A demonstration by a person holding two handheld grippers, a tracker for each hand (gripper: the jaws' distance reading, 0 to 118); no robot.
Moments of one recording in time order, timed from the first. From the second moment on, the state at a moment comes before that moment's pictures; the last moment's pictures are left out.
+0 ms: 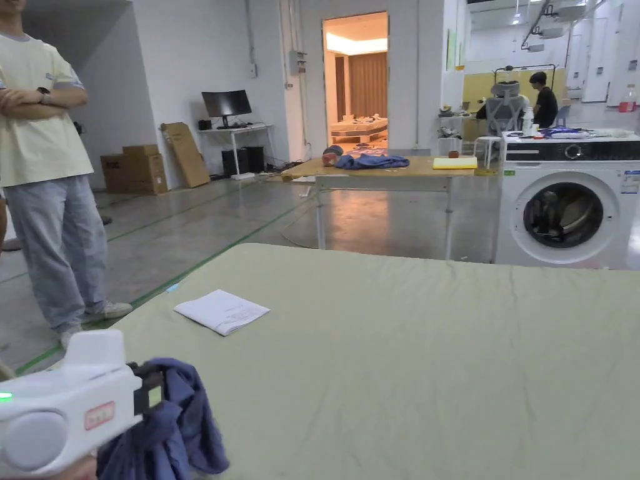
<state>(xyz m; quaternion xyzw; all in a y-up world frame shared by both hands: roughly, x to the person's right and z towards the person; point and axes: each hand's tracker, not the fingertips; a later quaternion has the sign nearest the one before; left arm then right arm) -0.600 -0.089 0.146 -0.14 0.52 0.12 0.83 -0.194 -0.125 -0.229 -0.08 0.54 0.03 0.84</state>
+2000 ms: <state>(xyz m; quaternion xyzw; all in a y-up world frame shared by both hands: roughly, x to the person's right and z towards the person) -0.361 -0.131 0.065 0.04 0.52 0.04 0.86 -0.116 -0.118 -0.255 -0.01 0.43 -0.03 0.90</state>
